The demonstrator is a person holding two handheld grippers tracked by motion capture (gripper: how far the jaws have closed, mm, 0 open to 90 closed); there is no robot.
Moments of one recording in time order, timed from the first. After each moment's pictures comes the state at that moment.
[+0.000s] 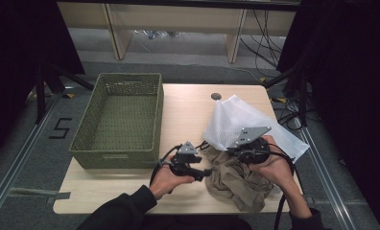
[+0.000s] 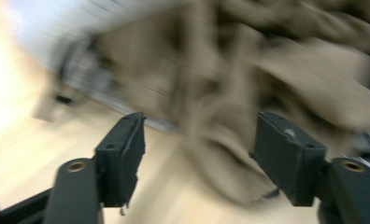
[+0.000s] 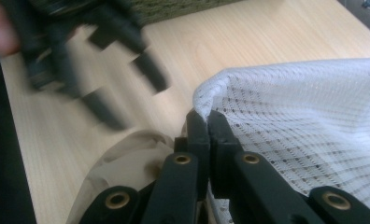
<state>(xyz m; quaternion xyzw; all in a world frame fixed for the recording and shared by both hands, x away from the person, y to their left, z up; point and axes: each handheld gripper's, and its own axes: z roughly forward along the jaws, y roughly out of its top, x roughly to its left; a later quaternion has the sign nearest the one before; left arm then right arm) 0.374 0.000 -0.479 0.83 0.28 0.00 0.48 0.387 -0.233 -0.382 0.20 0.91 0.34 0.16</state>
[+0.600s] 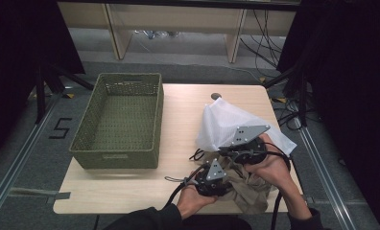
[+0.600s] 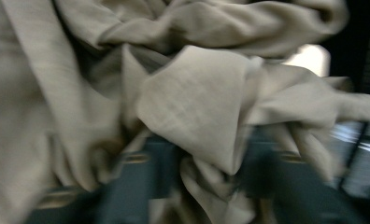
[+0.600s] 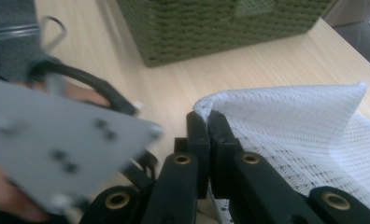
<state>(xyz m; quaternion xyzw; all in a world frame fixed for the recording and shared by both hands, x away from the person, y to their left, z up) 0.348 -0.068 -0.496 0.83 0.25 0.11 0.49 0.374 -0.212 -0.359 0.15 0.90 0.38 0.14</state>
